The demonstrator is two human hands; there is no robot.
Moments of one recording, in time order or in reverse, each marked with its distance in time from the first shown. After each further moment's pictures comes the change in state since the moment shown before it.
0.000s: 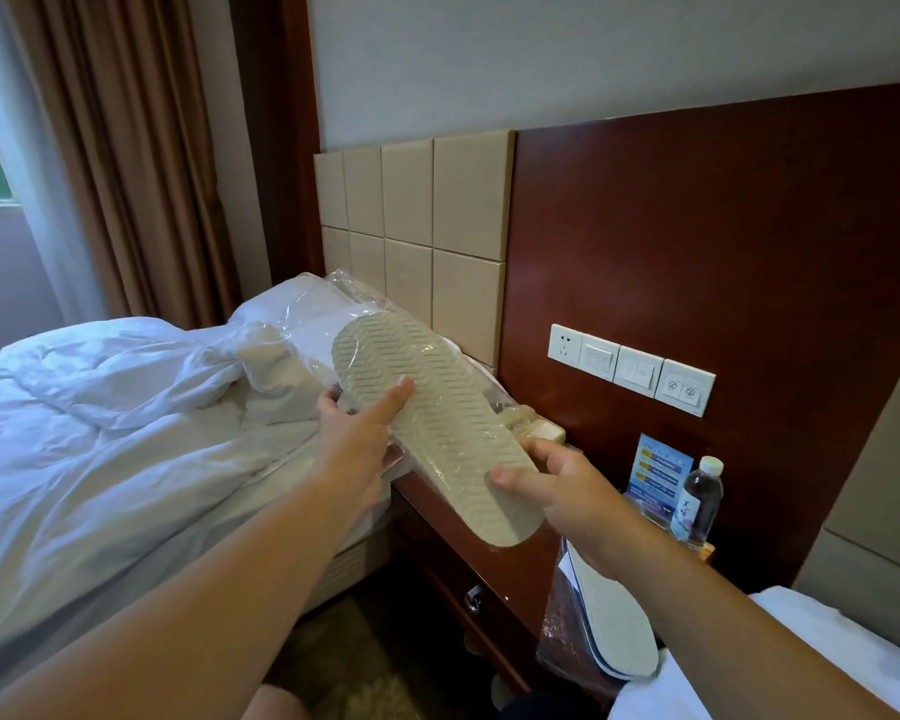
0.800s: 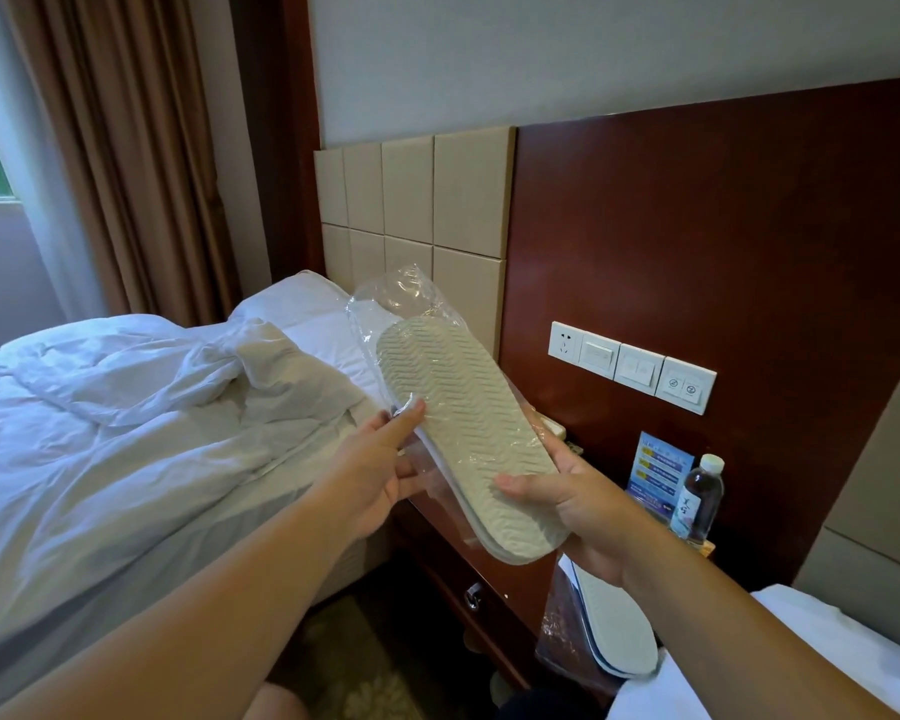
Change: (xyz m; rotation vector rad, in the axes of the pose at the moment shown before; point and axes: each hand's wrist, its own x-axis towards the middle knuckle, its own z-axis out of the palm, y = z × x) left_hand -0.008 -0.019 -0.010 0.097 -0.310 -0.219; right_hand -0.004 0.002 -0.005 0.345 -0.196 0.046
